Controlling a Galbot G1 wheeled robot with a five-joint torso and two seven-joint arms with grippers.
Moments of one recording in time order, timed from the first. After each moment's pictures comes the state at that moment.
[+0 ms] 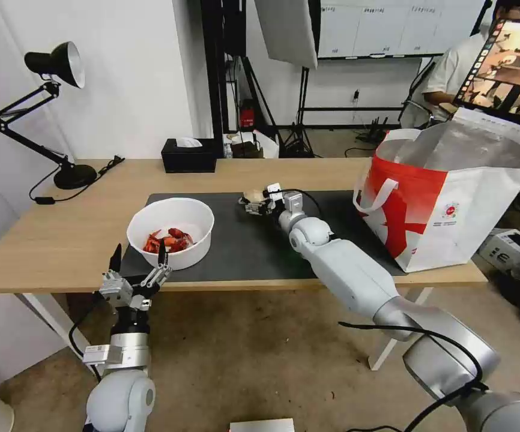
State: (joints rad) left arm 1.47 -1.47 -0.60 -1.98 -0.29 -0.37 0.02; right arm -0.24 1.41 -0.30 0.86 0.64 -0.07 -0.03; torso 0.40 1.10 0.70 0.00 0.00
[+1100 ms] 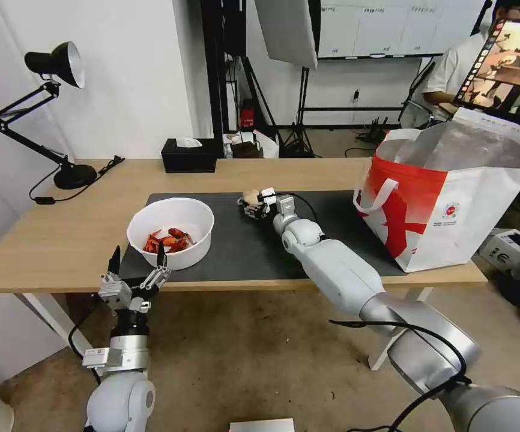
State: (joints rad) left arm 1.47 -1.47 -0.60 -1.97 -0.29 -0.39 0.02; right arm -0.22 1.45 -0.30 0.78 0.59 -0.07 -0.02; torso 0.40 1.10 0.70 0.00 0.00
